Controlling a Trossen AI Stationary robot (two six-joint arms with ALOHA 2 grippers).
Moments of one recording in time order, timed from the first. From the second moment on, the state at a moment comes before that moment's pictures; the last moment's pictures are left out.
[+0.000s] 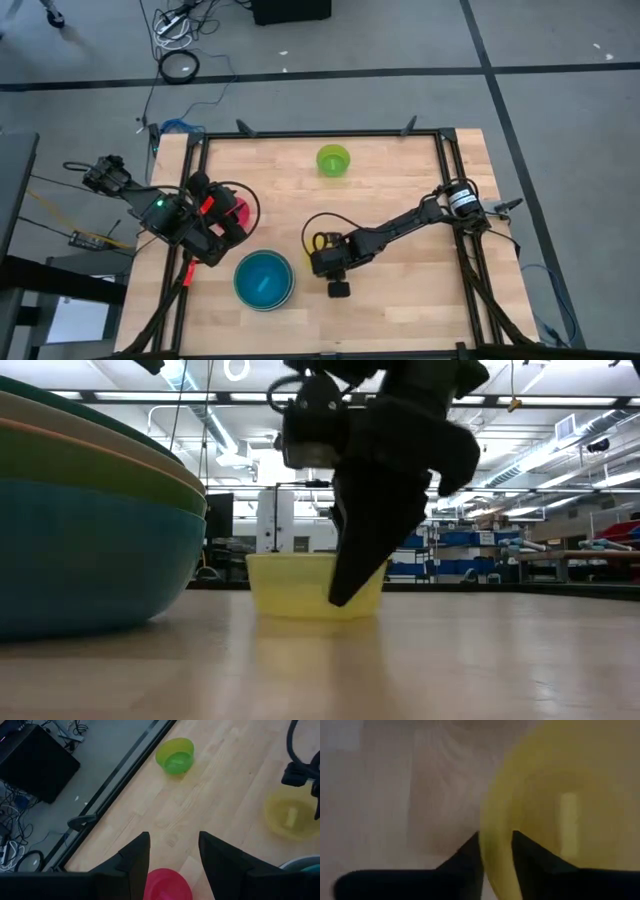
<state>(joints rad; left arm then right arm) -0.57 1.26 1.41 -1.57 -0.89 -1.03 0.30 2.08 1.45 -0.52 0.05 0.24</state>
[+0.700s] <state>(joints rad) -0.57 1.26 1.41 -1.57 -0.89 -1.03 0.30 2.08 1.45 -0.52 0.09 0.23</state>
